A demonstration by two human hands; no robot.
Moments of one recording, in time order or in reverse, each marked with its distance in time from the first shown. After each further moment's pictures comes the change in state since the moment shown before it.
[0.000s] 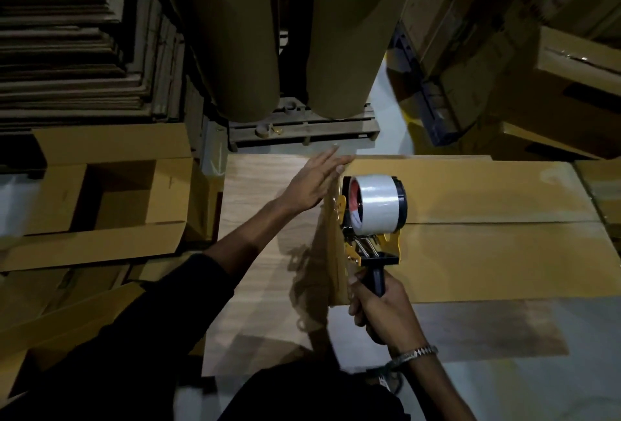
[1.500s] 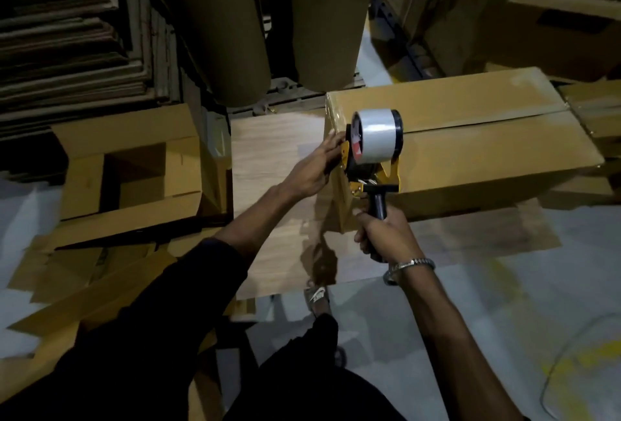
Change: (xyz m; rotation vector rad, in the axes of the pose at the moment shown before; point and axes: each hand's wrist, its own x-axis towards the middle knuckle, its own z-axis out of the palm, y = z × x) left_hand -0.130 0.056 0.032 0.042 -0.111 0.198; right_hand -0.085 0.045 0.018 0.078 0.109 -0.066
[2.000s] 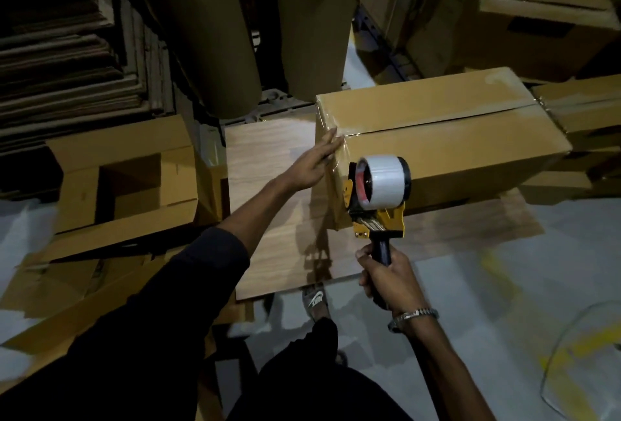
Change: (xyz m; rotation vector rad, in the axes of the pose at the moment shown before) left_hand -0.005 0.008 -0.003 -0.185 -0.116 -0.063; right_hand -0.058 0.082 -0.005 0.080 0.033 0.008
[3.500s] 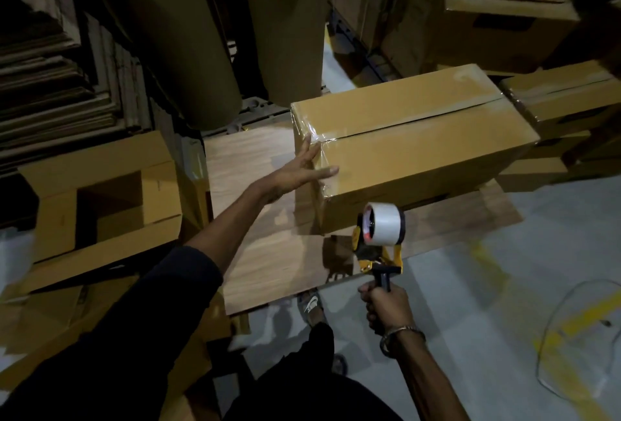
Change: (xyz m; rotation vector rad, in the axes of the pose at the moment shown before) left_hand 0.004 0.042 -0.013 -0.309 -0.190 -0.349; right_hand 0.017 0.075 -0.013 0.150 0.217 0.328
